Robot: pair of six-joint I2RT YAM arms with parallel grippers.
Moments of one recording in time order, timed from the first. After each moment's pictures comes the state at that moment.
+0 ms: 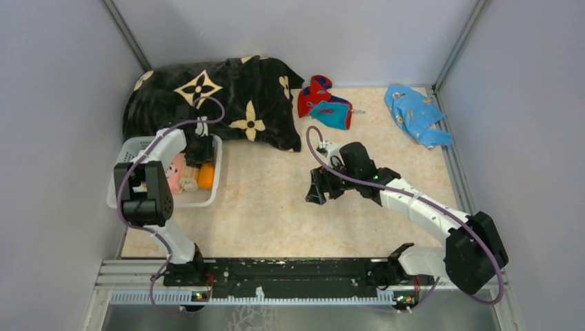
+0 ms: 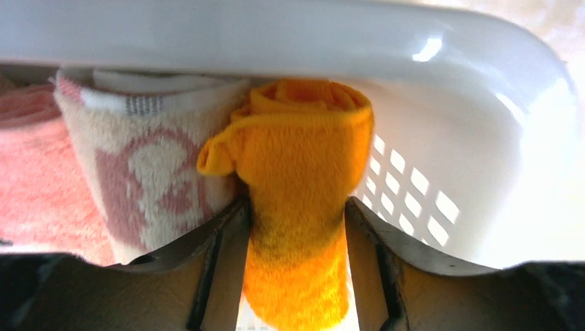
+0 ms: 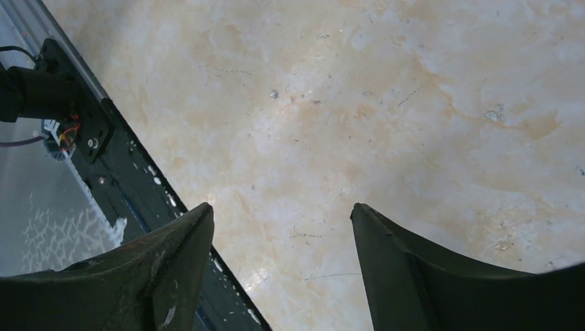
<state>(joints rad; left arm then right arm) 0.02 1.77 1.26 -0.70 0.02 -0.06 0.61 1.22 0.76 -0.27 -0.46 0.22</state>
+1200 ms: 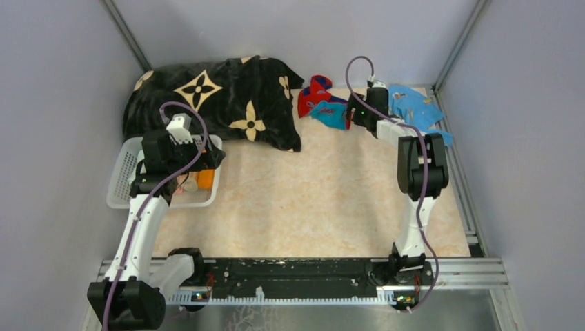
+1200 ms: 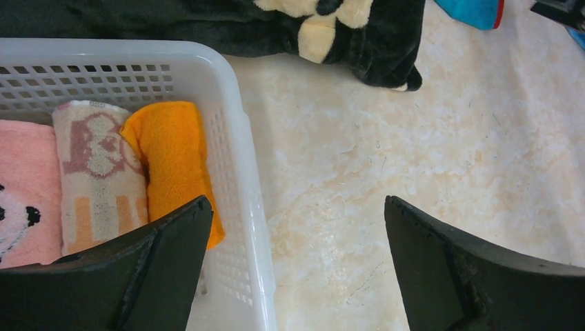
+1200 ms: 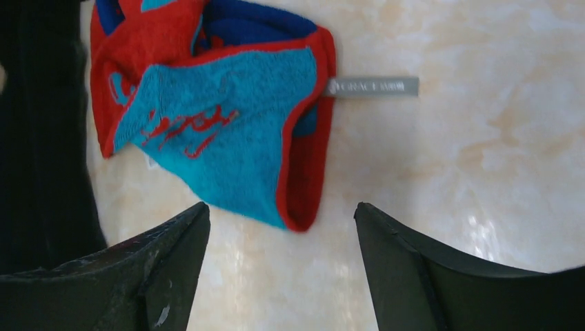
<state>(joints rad) 0.01 0.96 0.85 -0.40 0.31 -0.17 0.15 1.99 1.37 0.03 -0.06 0.37</state>
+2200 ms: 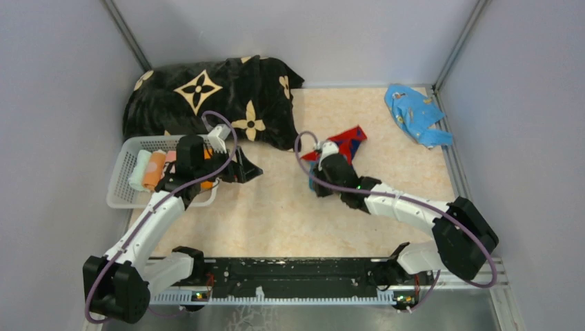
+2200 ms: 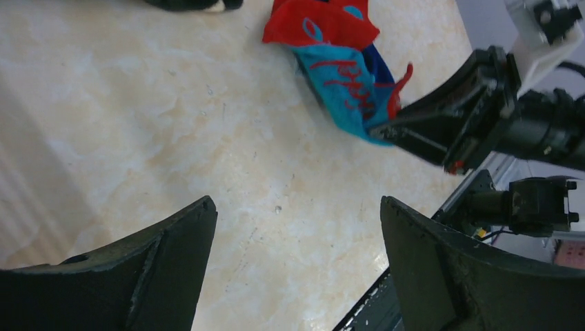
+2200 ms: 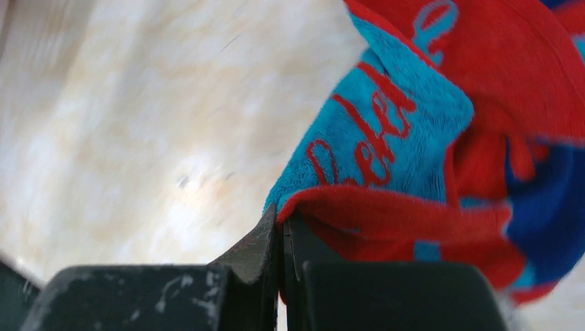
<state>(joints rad) -0.24 1.03 0.74 -0.22 0.56 -0.33 0.70 1.34 0.73 -0.06 0.11 0.40</state>
